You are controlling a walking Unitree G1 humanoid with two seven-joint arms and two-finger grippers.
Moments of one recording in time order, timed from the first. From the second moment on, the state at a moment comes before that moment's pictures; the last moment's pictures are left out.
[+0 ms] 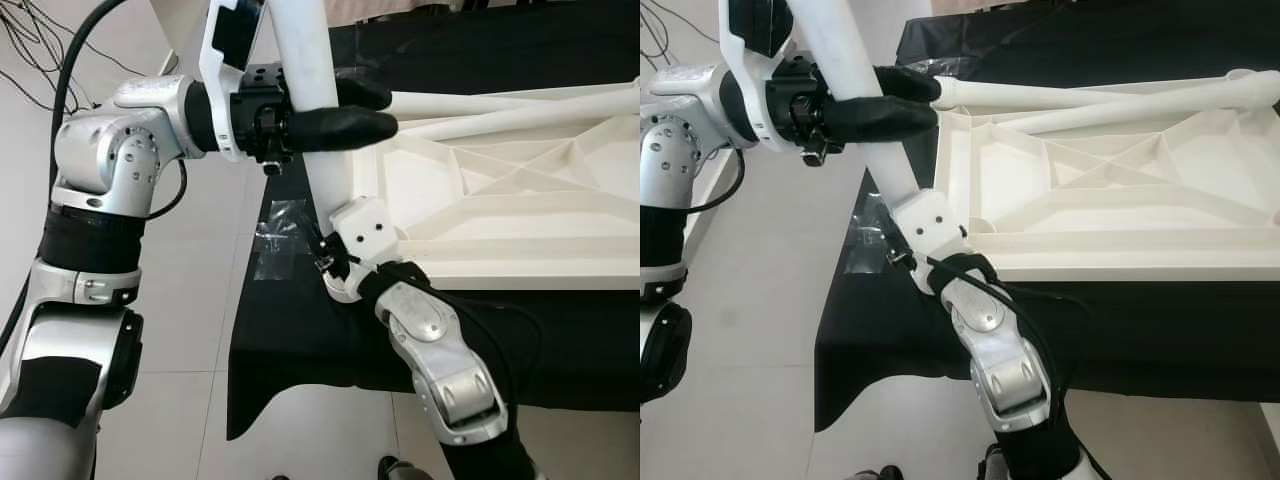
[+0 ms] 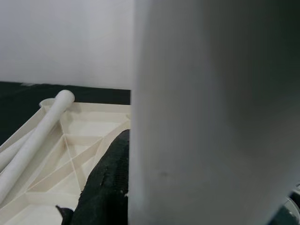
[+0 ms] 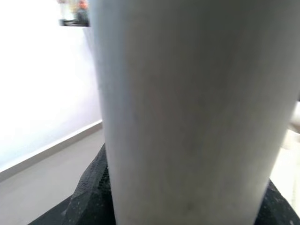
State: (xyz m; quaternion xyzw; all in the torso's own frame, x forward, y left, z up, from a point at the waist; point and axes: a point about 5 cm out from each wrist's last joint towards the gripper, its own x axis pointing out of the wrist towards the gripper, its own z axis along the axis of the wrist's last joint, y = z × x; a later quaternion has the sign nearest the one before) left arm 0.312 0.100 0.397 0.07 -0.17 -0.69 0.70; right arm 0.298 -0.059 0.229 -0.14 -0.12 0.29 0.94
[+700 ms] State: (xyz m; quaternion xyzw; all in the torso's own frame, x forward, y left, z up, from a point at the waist) left arm 0.309 0.095 0.409 0.08 -0.18 -0.72 0.66; right arm 0.346 -0.085 0.253 -0.13 -0.09 0.55 0.82
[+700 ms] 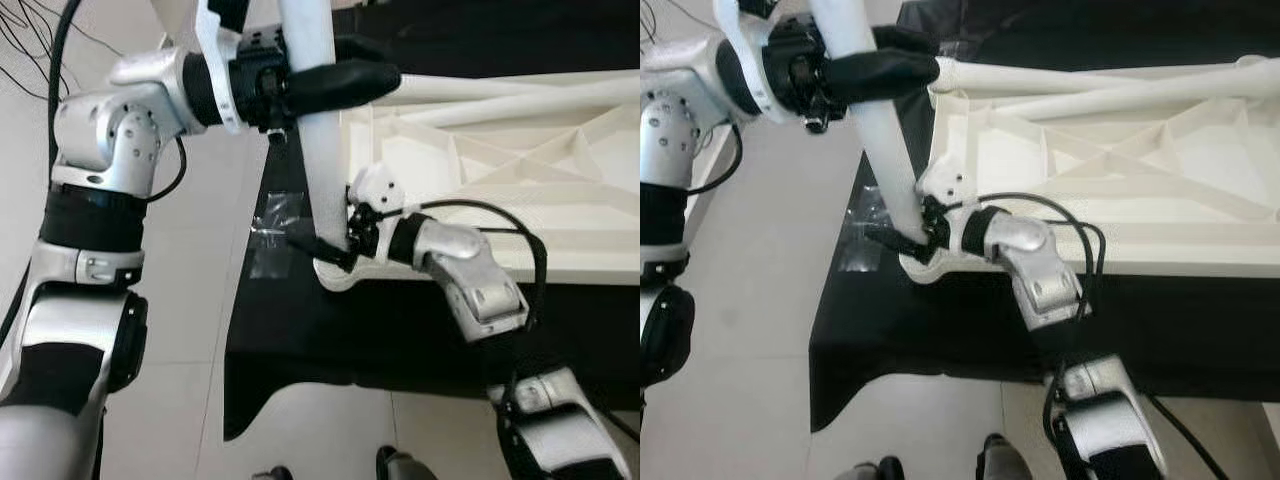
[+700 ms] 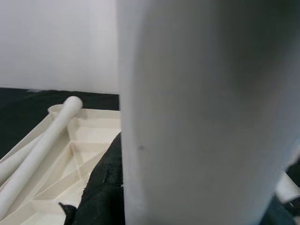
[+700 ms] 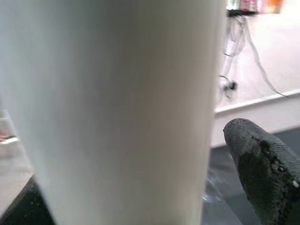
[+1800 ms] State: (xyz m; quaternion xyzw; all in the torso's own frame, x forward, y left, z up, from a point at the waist) left arm 0.301 0.085 0.408 0.11 -0.17 -0.77 0.61; right arm 0.351 -0.082 0.258 -0.15 -0.09 0.67 0.72
